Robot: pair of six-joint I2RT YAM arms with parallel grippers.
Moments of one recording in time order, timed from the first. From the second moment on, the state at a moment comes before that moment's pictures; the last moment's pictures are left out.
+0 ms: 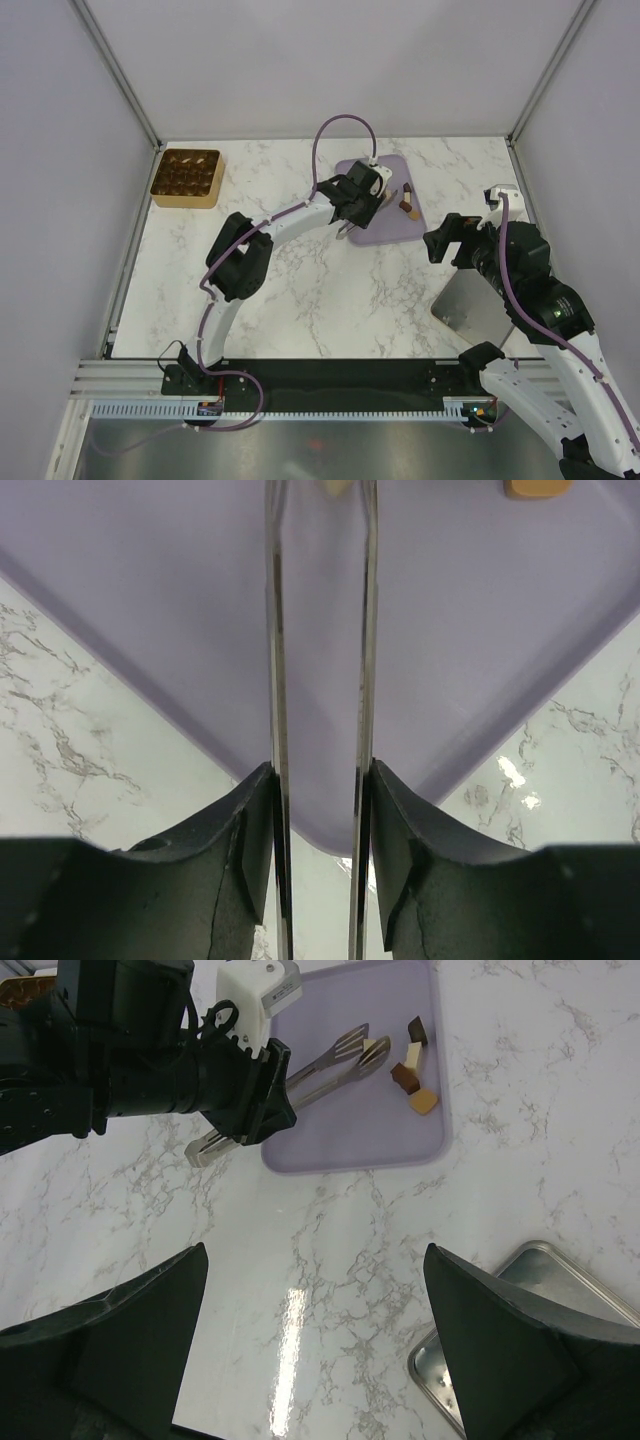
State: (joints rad) left arm -0.77 2.21 1.83 -0.46 -0.08 -0.05; right arm 0.42 0.68 1.03 -0.73 0.15 0.37
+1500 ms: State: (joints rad) left arm -0.09 1.72 1.70 -0.77 -0.12 -0.17; right arm 0.42 0.68 0.99 -0.70 0.07 0.41
